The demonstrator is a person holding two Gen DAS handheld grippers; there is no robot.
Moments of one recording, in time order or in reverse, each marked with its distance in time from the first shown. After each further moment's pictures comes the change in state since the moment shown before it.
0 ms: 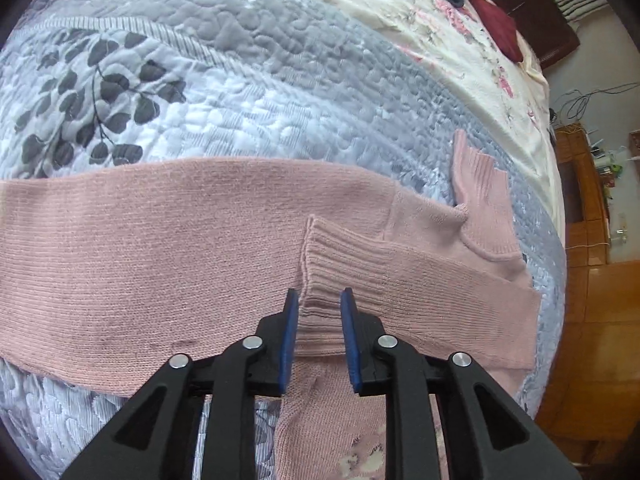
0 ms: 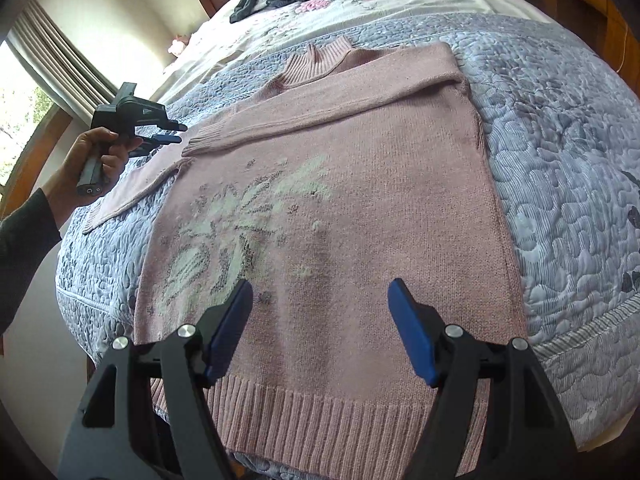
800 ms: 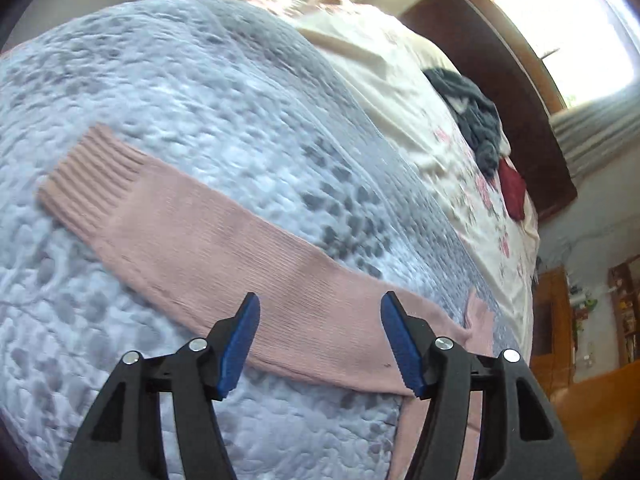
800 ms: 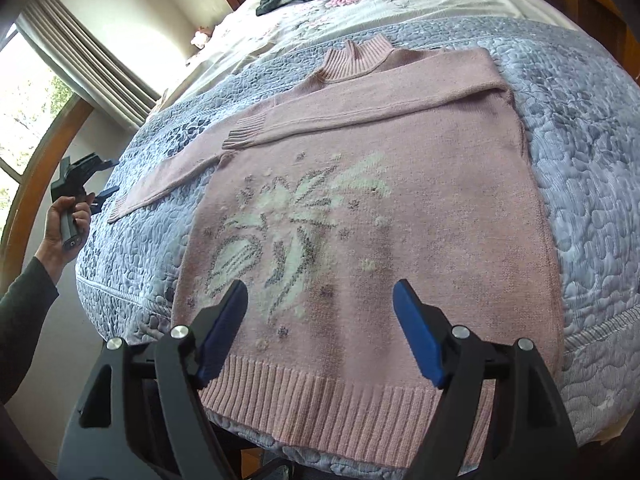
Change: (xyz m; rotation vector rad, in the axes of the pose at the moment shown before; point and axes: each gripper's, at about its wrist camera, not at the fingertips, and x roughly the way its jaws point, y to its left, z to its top) left arm -0.215 0.260 -0.061 -0.448 -0.454 0.012; right arm -0.004 0.047 0.000 -0.039 0.036 0.073
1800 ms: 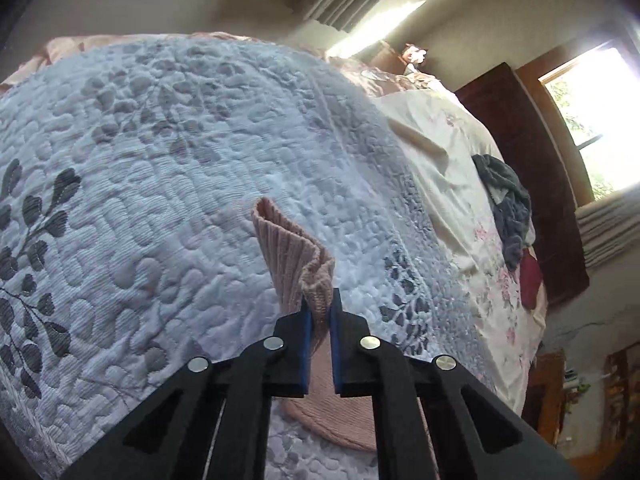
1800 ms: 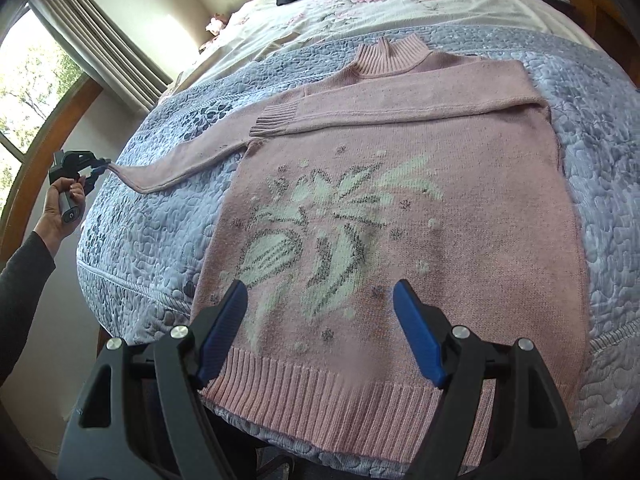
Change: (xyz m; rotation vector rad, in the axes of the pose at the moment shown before) left arm -0.023 -0.015 0.044 -0.014 -0.108 -0.047; right arm 0.007 0.042 0.002 -0.047 0.008 -0.005
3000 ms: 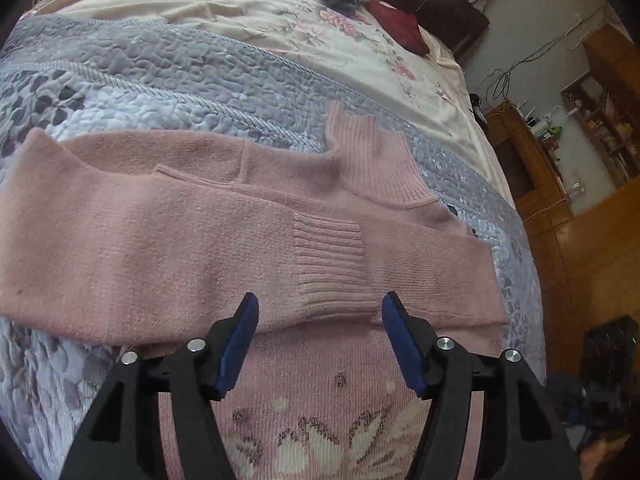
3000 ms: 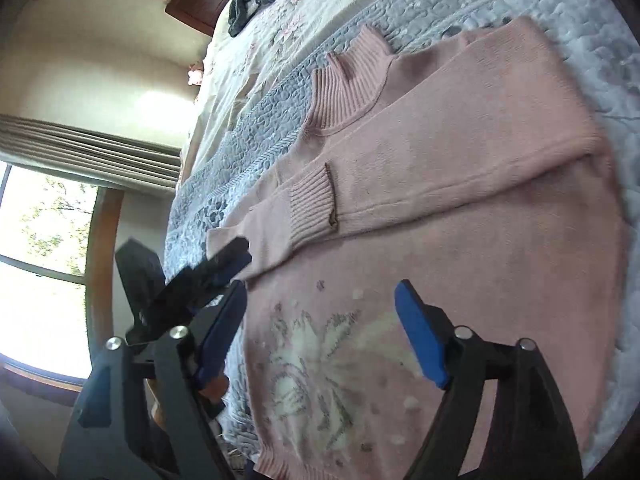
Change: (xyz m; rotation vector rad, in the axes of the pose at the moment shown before) left arm 0.134 -0.227 -0.326 0.564 0.457 -0.175; right arm 0.097 -0.144 0.178 0.389 0.126 0.372
